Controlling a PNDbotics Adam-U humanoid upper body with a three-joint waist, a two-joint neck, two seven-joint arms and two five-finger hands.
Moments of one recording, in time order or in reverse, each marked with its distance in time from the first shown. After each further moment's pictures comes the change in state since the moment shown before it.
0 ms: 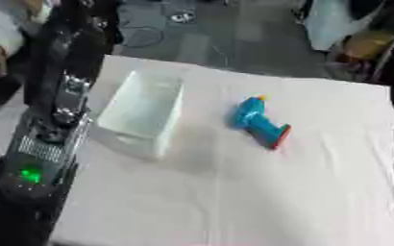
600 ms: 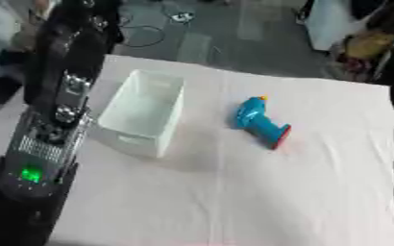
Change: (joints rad) left arm 0.000 0.000 0.000 0.000 -0.003 0.004 -0.004; right arm 0.000 0.000 0.004 0.002 0.051 -0.016 -0.009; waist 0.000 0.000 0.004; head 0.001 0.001
